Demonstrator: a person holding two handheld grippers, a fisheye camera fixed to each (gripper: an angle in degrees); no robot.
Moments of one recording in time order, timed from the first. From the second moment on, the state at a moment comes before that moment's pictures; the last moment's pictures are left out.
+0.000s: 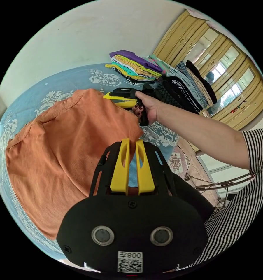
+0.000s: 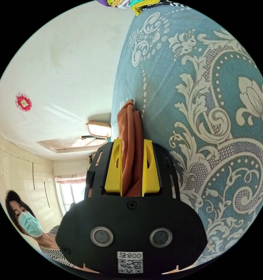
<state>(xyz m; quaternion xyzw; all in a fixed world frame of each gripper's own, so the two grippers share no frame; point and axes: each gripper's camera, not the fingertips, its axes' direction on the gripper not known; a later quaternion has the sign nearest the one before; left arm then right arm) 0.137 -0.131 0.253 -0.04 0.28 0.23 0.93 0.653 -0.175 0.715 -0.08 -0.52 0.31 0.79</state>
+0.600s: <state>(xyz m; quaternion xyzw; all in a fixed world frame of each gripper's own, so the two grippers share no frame) 0.020 -0.104 0.230 -0.01 0.30 0.21 0.93 0.567 -0.251 0.675 -0.07 -0.53 0.25 0.81</state>
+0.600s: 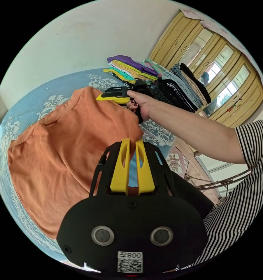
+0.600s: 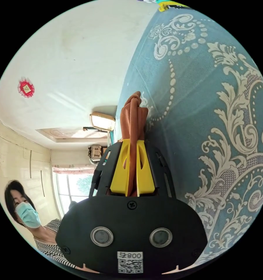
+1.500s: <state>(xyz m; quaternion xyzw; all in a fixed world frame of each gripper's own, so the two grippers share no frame) -0.392 0.017 0.230 0.09 0.49 -0.08 0.87 0.271 -0.387 0.521 -0.03 -0.50 0.11 0.86</state>
